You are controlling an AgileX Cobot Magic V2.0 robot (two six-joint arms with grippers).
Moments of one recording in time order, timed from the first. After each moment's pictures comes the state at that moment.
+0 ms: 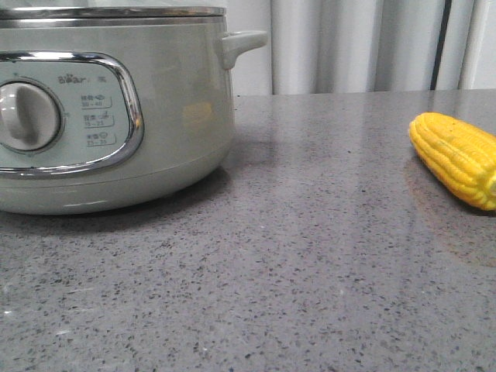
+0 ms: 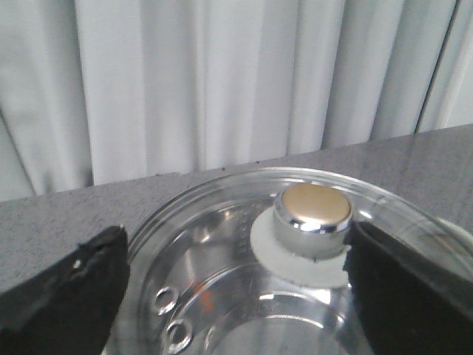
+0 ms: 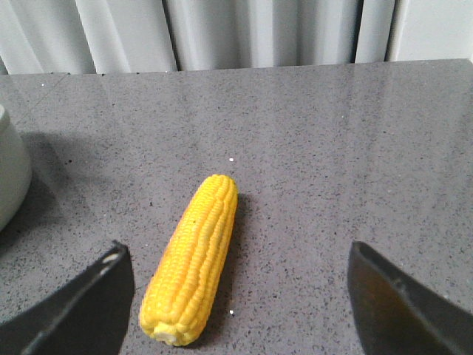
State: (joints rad) left arm -0.36 0.87 -0.76 -0.42 0.10 0.35; right arm 0.08 0.42 -0.54 0.02 0.48 0.04
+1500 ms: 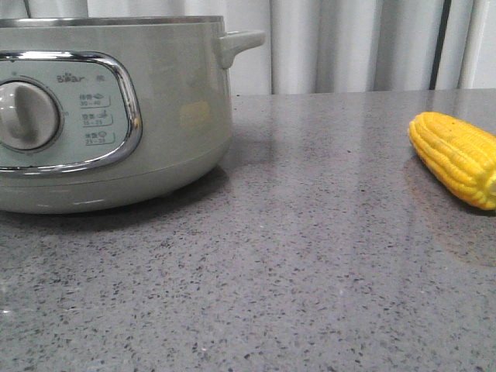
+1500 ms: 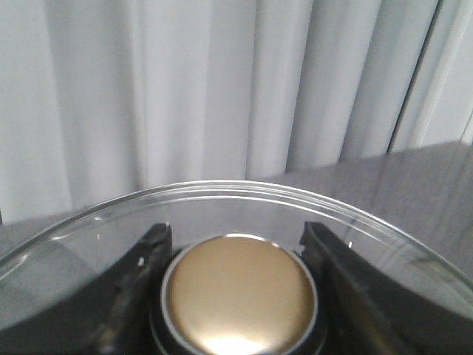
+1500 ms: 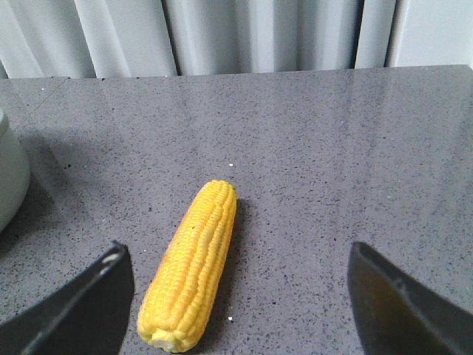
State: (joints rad) left arm -0.51 1.23 -0.96 -0.47 -0.11 0.34; right arm 0.08 0.42 -0.54 0.02 0.47 0.04
